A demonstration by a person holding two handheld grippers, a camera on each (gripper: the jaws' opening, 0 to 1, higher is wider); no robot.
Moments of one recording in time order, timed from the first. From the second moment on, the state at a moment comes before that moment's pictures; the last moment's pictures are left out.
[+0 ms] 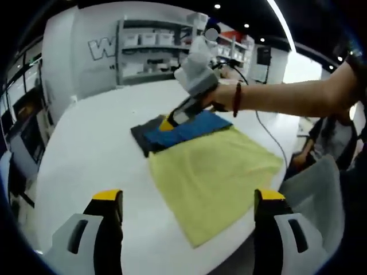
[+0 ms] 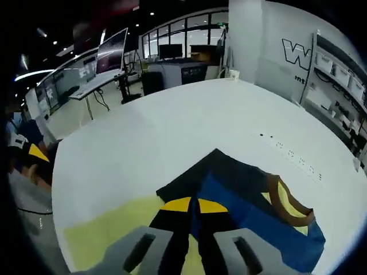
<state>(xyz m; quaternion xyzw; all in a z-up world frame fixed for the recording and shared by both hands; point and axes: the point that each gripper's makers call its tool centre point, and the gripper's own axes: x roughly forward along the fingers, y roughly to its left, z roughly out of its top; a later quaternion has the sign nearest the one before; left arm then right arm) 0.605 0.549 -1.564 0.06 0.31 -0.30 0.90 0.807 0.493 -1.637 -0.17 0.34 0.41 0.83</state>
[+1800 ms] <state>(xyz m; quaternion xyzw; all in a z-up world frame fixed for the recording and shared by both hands) 0.599 0.529 -1.607 0.05 0.35 -0.32 0.88 0.642 0.277 -1.624 -0.07 0.35 0.30 0.89</state>
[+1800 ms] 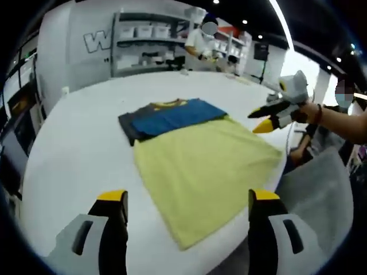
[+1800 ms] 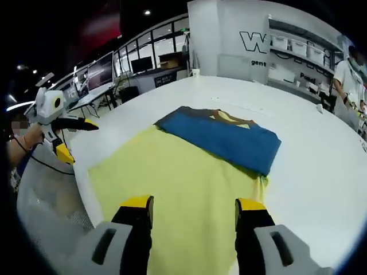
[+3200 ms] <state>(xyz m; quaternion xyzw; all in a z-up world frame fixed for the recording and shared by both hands) 0.574 0.558 -1.679 0.02 0.48 -0.23 0.85 0.559 0.219 -1.680 -0.04 0.38 0.21 0.90</state>
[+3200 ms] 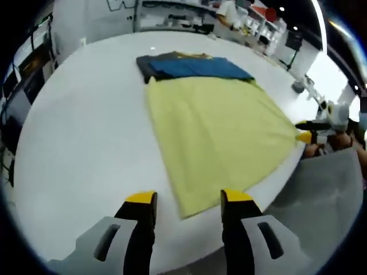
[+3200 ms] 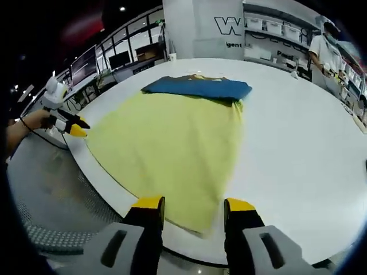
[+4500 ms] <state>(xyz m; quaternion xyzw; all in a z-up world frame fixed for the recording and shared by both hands) 0.558 0.557 -1.679 0.07 0.51 -0.20 0.83 0.545 0.208 -1.685 -0.06 0.40 0.15 0.90</state>
